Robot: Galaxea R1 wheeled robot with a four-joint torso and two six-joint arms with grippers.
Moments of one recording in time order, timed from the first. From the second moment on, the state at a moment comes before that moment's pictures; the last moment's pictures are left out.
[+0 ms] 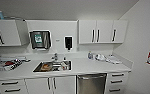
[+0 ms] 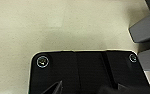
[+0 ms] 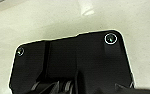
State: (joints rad) left arm 1.44 3.10 -2.83 0.08 -0.12 -0.14; right arm -1.49 3.06 -2.77 0.03 0.08 0.02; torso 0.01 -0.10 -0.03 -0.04
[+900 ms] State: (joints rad) left arm 1.45 3.10 -2.83 0.08 -0.12 -0.13; right arm -1.50 3.06 -2.77 0.03 0.08 0.02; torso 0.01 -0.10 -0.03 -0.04
